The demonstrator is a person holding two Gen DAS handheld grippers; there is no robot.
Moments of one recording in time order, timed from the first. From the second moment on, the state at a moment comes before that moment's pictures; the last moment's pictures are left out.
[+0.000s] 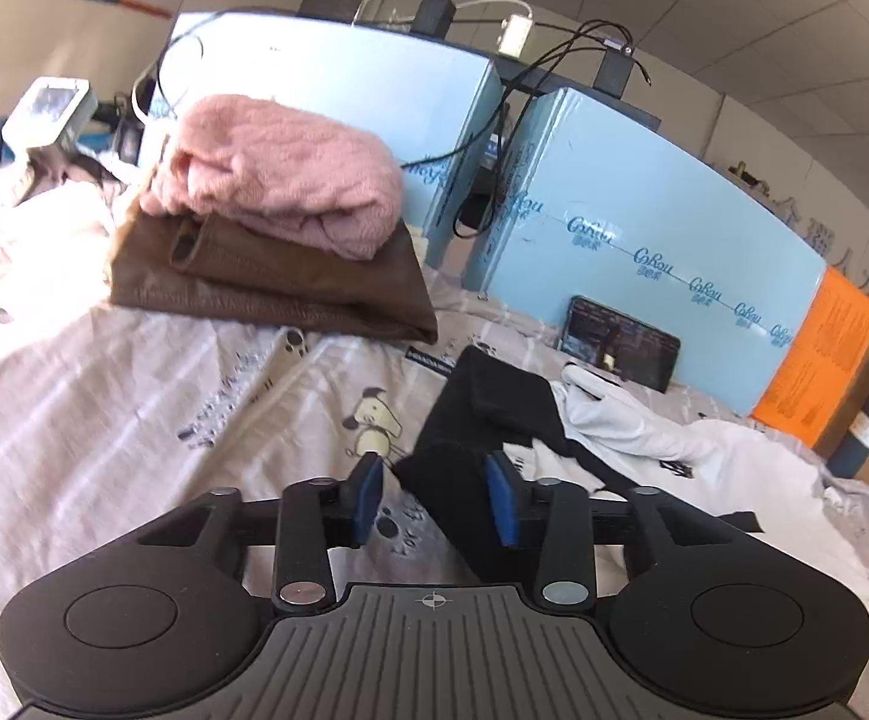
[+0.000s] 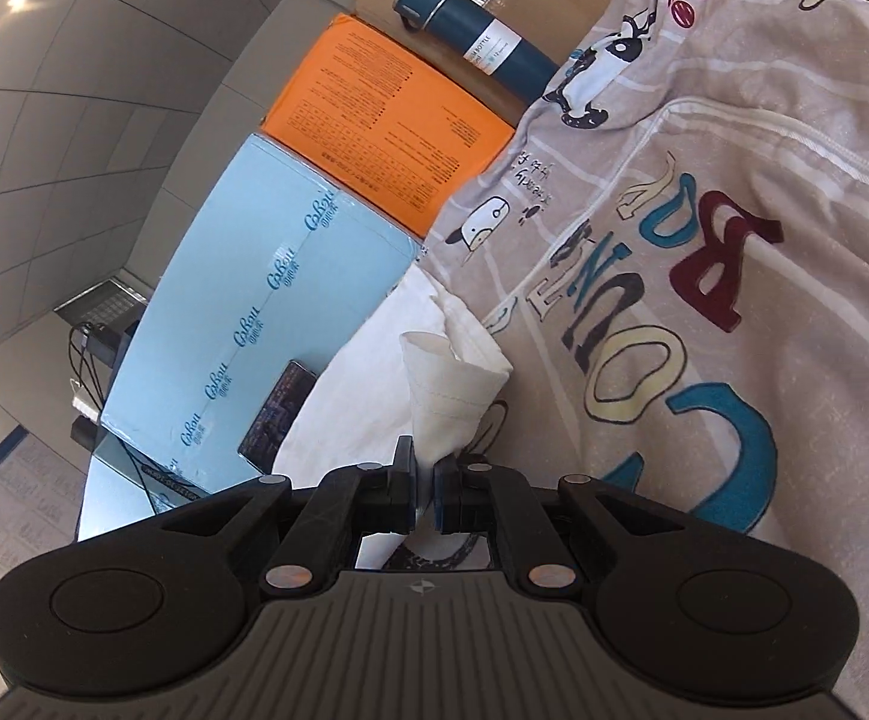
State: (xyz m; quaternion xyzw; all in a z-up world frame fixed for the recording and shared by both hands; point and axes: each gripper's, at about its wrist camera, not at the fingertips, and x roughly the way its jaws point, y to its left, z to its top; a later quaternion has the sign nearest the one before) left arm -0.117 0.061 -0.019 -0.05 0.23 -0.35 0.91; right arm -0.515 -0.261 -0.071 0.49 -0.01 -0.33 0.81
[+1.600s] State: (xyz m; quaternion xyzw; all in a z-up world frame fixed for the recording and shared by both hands) left arm -0.199 -0.026 -0.005 0.15 0.16 -0.77 0.59; right arm -0.555 -0.237 -0.047 0.37 0.03 -0.44 0.82
